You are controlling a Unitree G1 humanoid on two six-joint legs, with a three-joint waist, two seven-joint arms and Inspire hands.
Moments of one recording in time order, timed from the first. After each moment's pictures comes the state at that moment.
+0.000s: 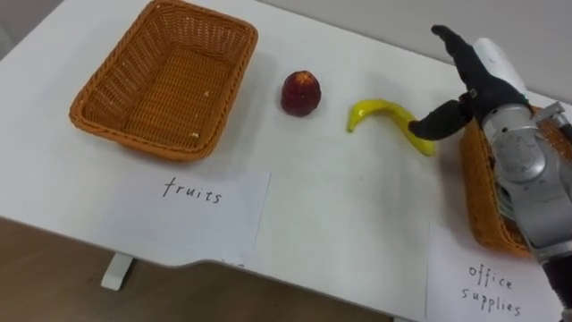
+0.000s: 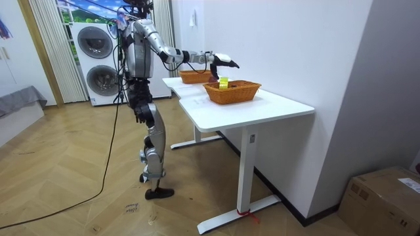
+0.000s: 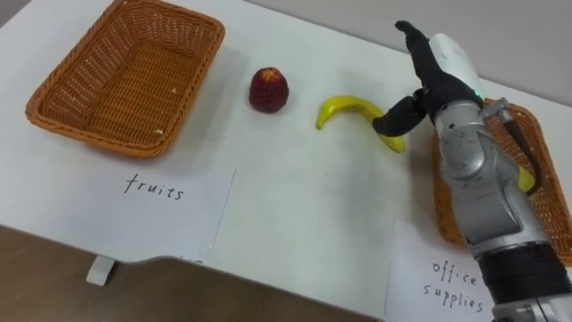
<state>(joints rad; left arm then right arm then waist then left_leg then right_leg) 0.19 0.32 0.06 1.01 0.08 0.15 0.15 -0.40 -0.55 0.15 0.23 -0.40 0.20 0.00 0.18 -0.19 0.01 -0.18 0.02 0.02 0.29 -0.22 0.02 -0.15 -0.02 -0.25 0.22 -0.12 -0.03</state>
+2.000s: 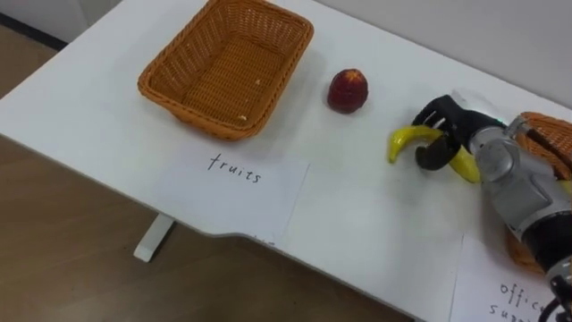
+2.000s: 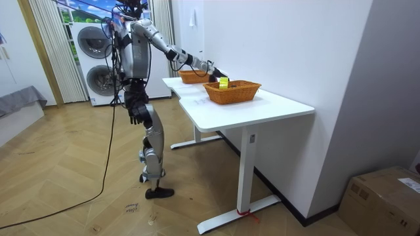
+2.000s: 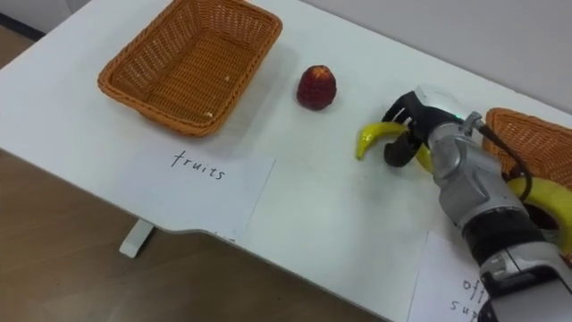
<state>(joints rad) 0.09 0.35 -0.04 1.03 0.08 0.19 0.09 -0.60 -0.56 0.37 0.78 -0.46 0.20 0.07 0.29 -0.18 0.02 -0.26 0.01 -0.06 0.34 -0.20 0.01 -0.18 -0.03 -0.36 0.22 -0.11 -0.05</state>
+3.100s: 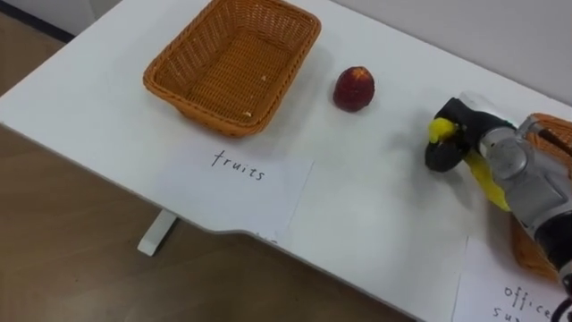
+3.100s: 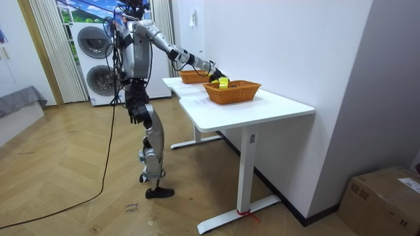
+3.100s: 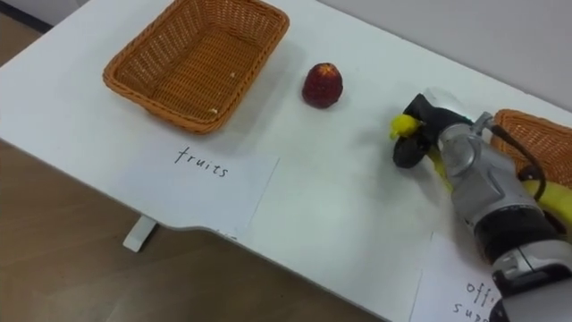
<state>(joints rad) 0.09 0.36 -0.04 1.06 0.08 0.14 0.09 -0.60 -0.59 0.37 0.71 -0.41 0.17 0.12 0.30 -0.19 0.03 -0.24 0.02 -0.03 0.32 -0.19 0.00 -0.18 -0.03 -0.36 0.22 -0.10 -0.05</state>
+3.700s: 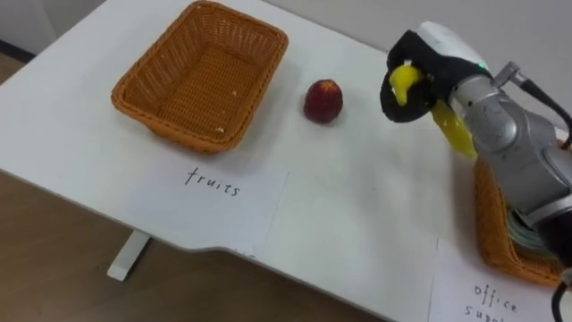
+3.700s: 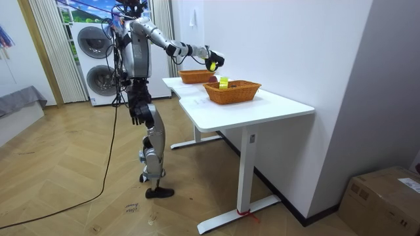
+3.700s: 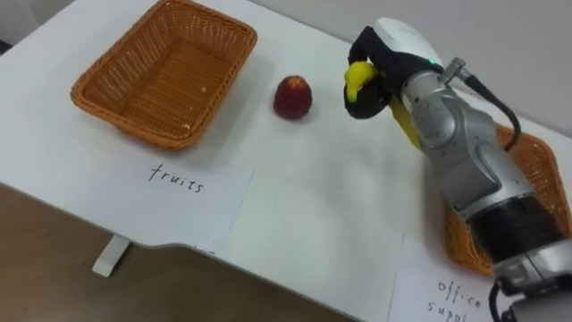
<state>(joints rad) 0.20 0.35 0.06 1.02 0.08 0.13 0.10 -0.60 -0.63 0.37 0.25 -0.41 0.17 0.12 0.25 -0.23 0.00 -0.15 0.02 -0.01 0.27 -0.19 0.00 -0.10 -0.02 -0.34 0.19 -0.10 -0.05</state>
